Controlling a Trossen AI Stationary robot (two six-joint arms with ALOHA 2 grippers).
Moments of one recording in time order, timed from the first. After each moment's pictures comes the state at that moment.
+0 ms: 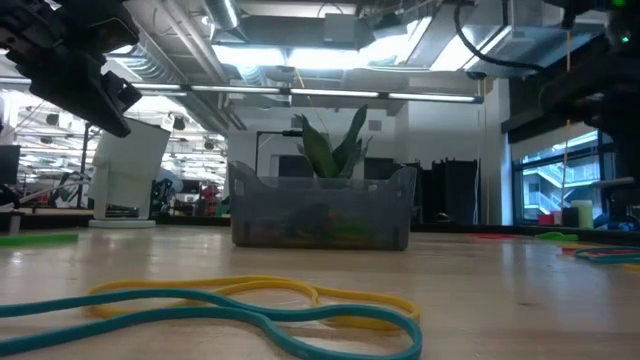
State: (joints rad) left arm -0.38 0.76 0.44 -0.47 -0.30 -0.34; right arm 0.45 1.35 0.83 -1.05 0.02 1.79
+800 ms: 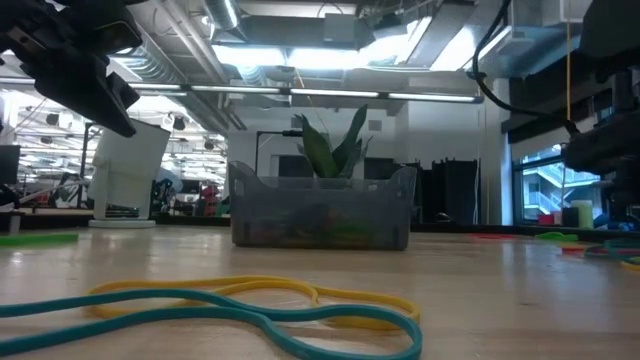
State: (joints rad) left arm -0.38 0.76 0.44 -0.47 -0.34 -0.41; right arm 0.50 1.35 0.55 -0.69 0.04 1.81
